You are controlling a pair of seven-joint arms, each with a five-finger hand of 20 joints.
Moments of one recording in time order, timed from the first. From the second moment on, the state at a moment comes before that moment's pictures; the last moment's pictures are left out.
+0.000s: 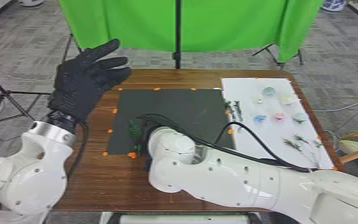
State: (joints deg) left arm 105.6 -48.9 -88.5 -130.9 32.1 10.6 2.7; right arm -44.4 -75.0 12.3 -96.3 -94.2 3.6 65.3
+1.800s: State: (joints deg) left arm 108.9 -45.5 -89.4 -133.0 31.7 15.3 14.6; right arm -37.6 -72.4 8.7 -96.6 -88.1 -1.7 61.9
